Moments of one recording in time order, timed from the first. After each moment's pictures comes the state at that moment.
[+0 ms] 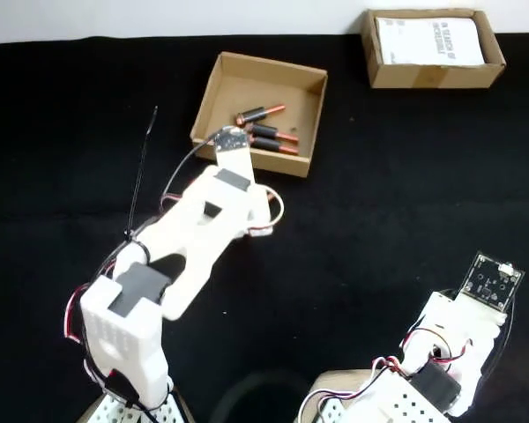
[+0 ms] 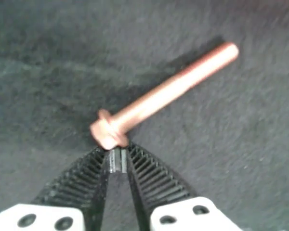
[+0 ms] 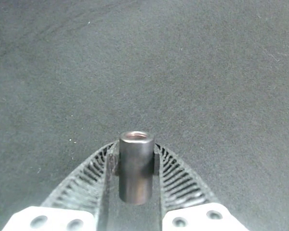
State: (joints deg) left arm 20.8 21.6 13.1 52.5 37.1; right arm 37.7 -104.1 95.0 54.5 16.1
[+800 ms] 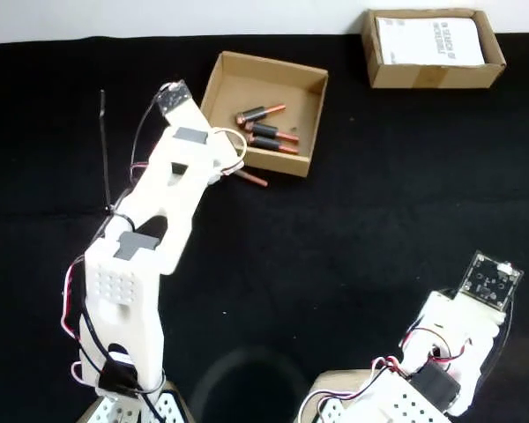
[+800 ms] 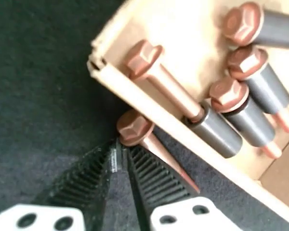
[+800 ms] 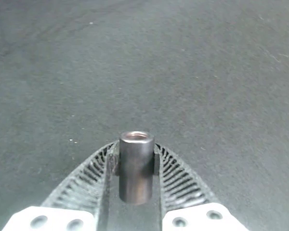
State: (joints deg) left arm 6.4 36.7 -12.1 52.4 46.3; right arm 36.7 -104.1 95.0 54.5 16.1
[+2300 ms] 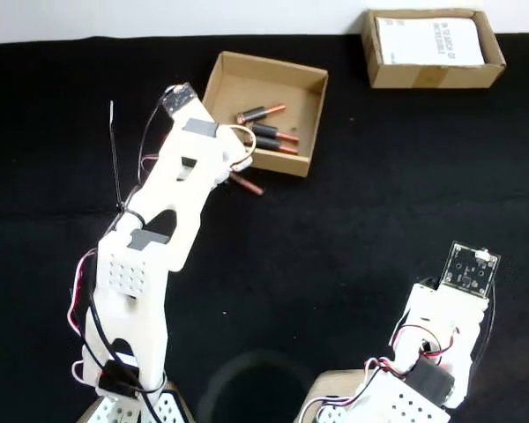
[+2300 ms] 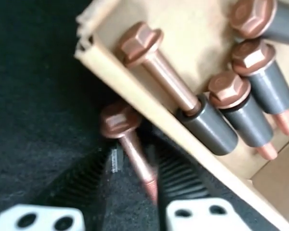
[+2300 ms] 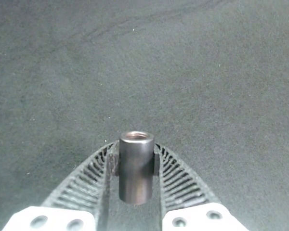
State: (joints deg) left arm 7.3 44.1 -23.7 59.8 53.1; right arm 29.5 -104.1 95.1 54.5 16.1
